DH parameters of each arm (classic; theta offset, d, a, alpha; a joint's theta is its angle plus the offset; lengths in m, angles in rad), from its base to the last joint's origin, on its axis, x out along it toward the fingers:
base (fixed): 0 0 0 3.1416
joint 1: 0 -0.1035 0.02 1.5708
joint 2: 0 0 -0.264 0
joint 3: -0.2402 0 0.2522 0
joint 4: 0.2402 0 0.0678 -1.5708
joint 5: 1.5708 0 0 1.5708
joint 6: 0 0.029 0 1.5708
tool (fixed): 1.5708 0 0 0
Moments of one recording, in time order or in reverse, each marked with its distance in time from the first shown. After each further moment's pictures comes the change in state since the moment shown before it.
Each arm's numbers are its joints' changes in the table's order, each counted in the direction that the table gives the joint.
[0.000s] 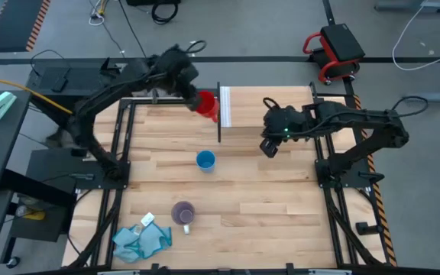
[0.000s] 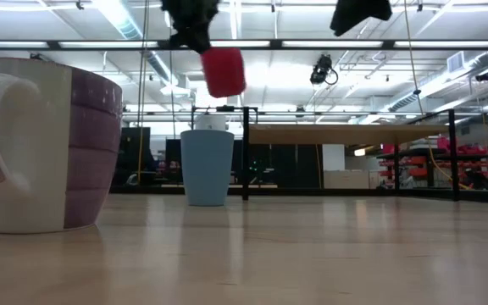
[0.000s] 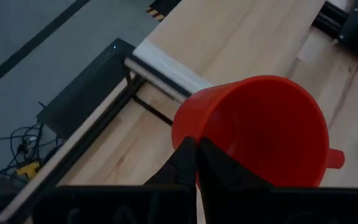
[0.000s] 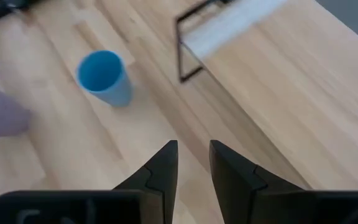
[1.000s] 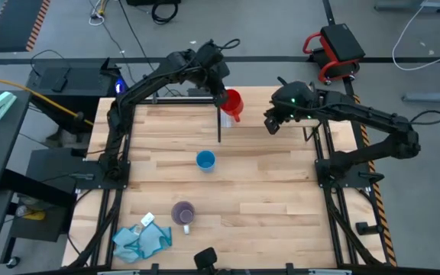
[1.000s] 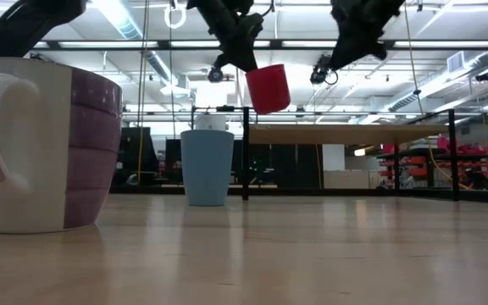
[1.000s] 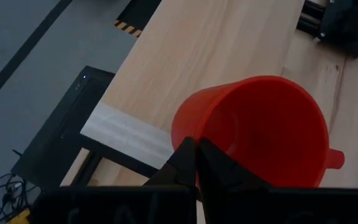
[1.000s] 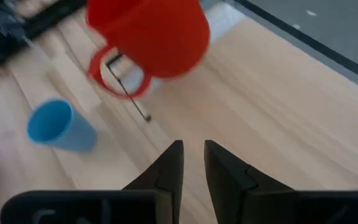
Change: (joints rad) left arm 0.014 0.384 -0.417 0.035 0.092 0.145; right arm 0.413 -0.147 0.309 -0.409 -0.248 -0.256
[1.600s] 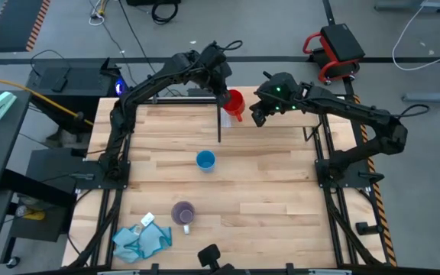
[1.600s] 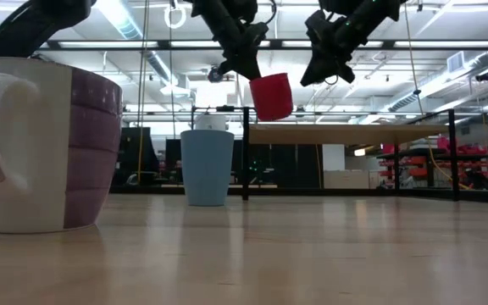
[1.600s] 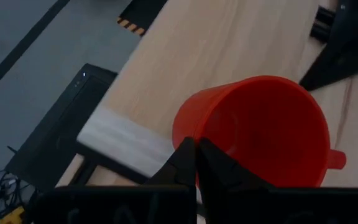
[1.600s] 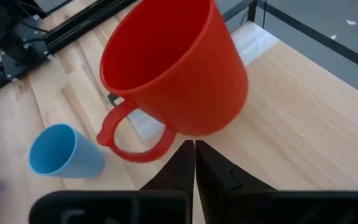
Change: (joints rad) left arm -0.005 0.044 0.000 -0.043 -0.004 -0.034; right arm 0.113 0.156 0.001 -0.200 -0.179 -0.092
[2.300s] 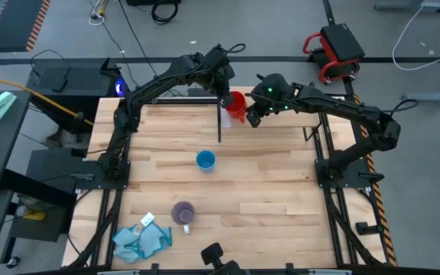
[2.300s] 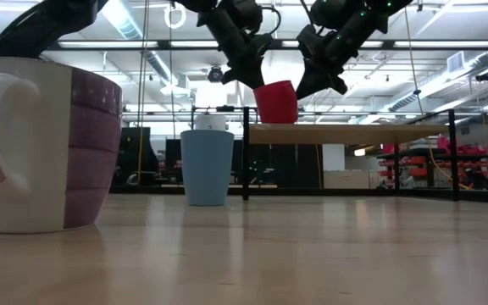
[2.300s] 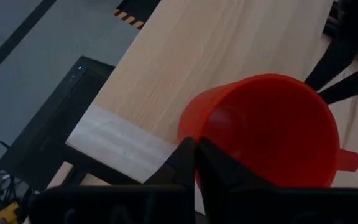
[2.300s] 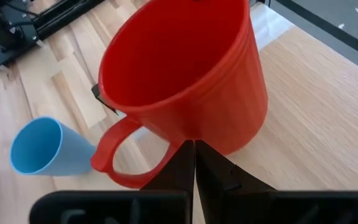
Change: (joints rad) left arm -0.001 0.039 0.001 -0.013 0.005 -0.010; right arm 0.011 0.079 0.000 -0.036 -0.023 -0.022
